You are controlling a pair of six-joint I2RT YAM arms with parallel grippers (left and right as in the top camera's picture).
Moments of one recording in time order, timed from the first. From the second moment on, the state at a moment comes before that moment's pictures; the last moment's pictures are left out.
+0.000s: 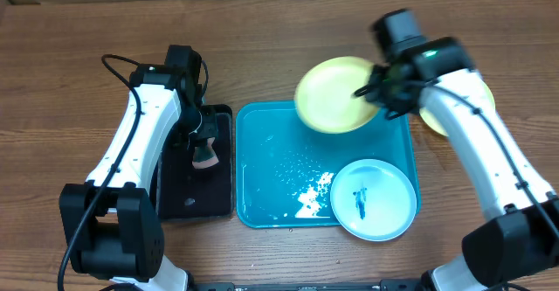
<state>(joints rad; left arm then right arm) -0.10 1.76 1.39 -1.20 0.01 -0.26 0.24 1.73 1.64 -1.22 0.08 0.63</state>
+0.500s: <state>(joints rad) -0.10 1.76 1.39 -1.20 0.01 -0.26 -0.40 1.83 1.46 -1.13 -0.02 0.55</state>
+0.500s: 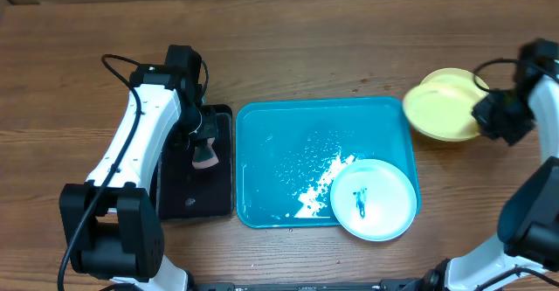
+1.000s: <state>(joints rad) -0.10 1.76 1.39 -1.20 0.01 -0.26 -0.49 1.92 1.45 -1.03 -0.08 0.52</state>
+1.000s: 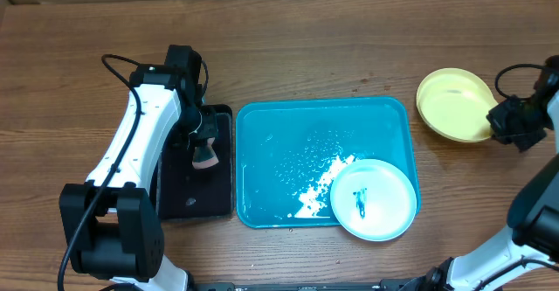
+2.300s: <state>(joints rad) -0.10 1.76 1.39 -1.17 0.03 -0.25 0.08 1.70 1.54 -1.60 -0.21 0.36</state>
